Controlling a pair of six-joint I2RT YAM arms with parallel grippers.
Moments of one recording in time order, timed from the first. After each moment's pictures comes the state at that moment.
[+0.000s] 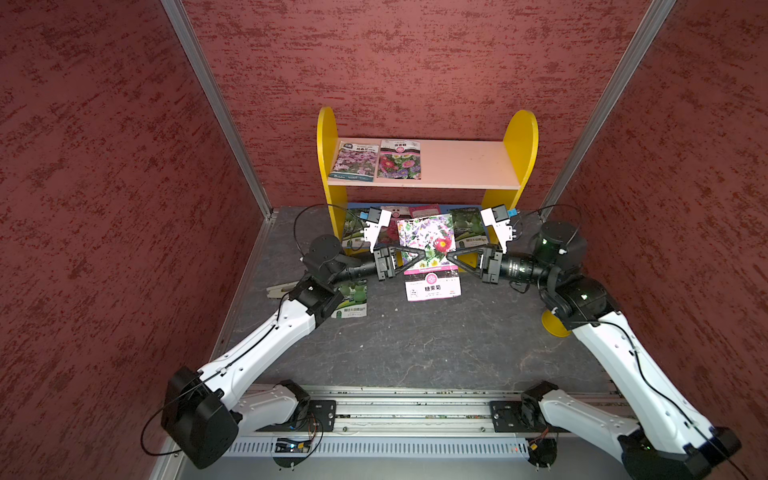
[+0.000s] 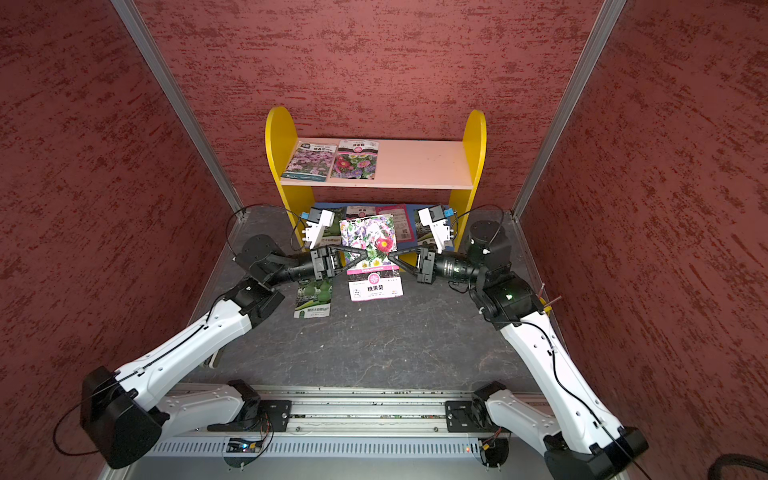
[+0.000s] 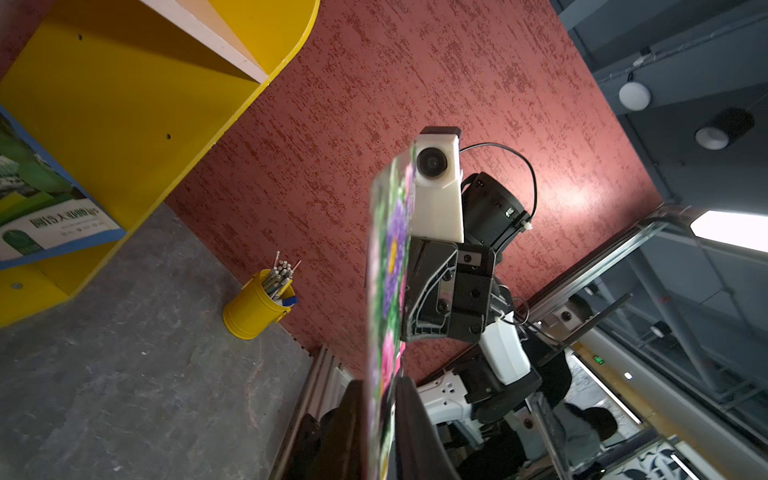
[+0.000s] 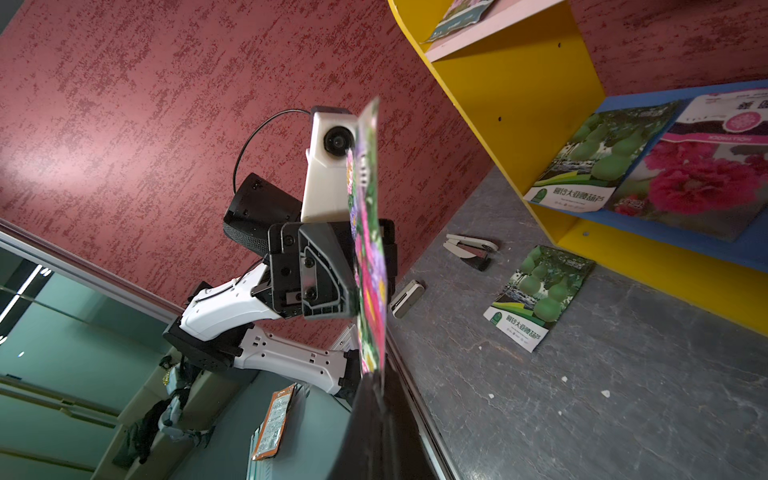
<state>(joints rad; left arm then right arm) -0.58 1.18 0.98 0.41 0.82 -1.01 0.41 1.03 1.23 -0.36 -0.85 0.63</state>
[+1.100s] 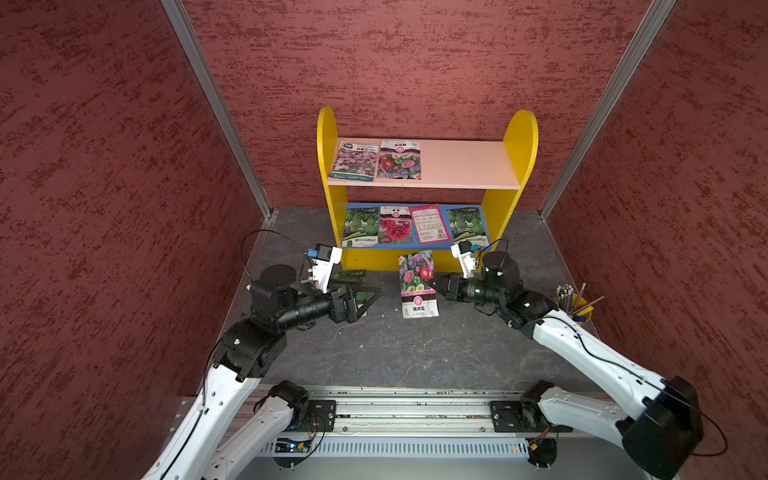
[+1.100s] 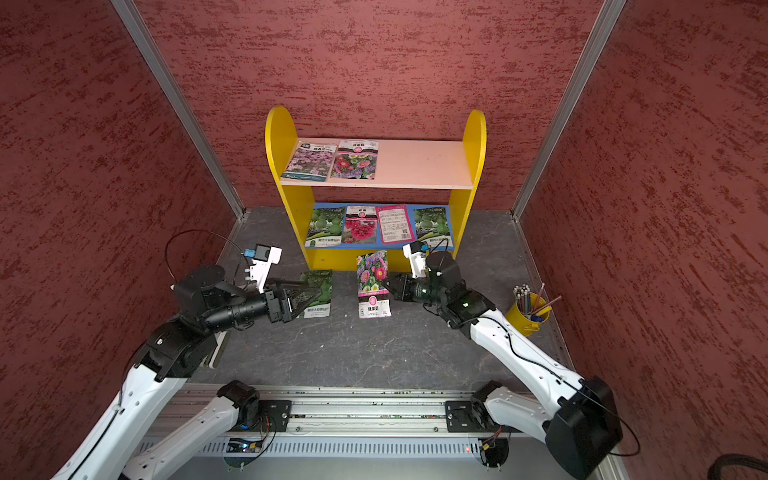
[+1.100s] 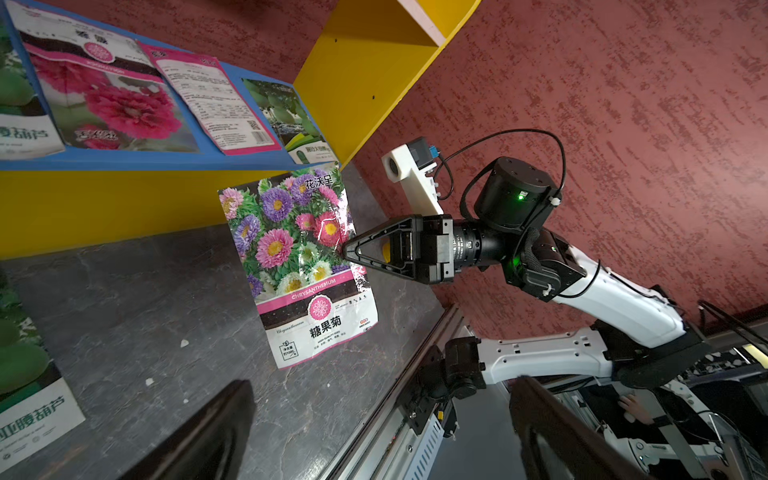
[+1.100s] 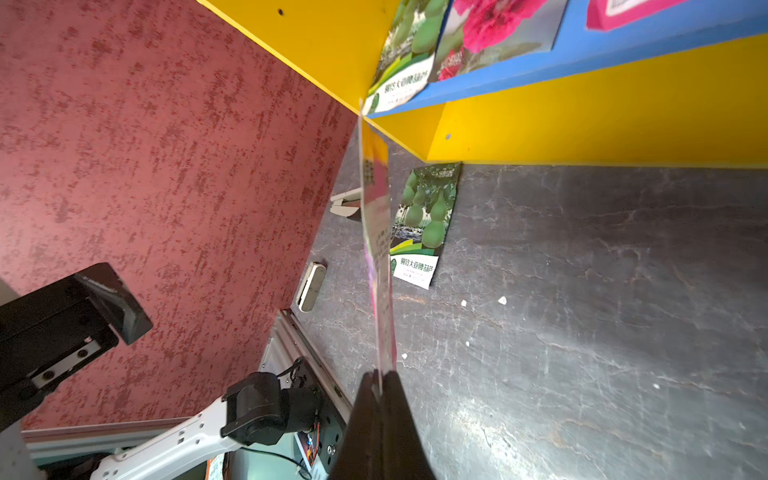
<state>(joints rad) -0.42 0.71 0.94 -0.56 0.60 -0.57 0.58 1.17 0.85 -0.15 -0.46 0.74</state>
